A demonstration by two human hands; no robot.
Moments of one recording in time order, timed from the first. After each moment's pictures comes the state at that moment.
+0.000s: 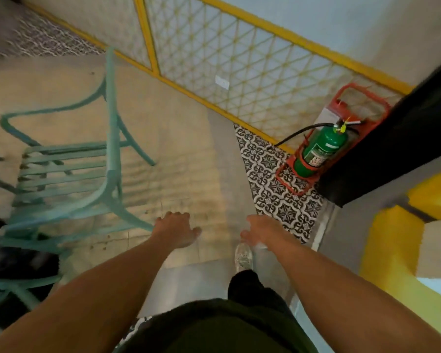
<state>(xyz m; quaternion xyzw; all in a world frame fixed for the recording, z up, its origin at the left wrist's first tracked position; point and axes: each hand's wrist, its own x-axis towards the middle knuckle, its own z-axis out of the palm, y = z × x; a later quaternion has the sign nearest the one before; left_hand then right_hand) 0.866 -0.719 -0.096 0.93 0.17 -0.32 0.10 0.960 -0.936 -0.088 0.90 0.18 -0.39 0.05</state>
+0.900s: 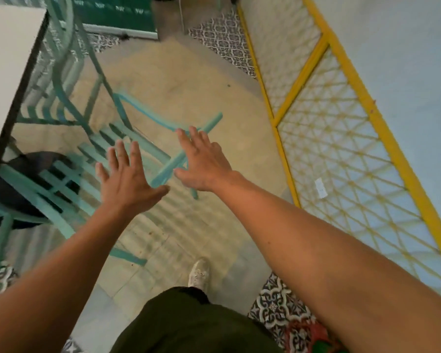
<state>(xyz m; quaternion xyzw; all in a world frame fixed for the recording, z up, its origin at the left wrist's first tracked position) 1.077 -0.474 -0.005 0.75 0.65 0.05 0.12 1.257 -0.476 0.030 0.67 0.73 -0.12 -0.03</state>
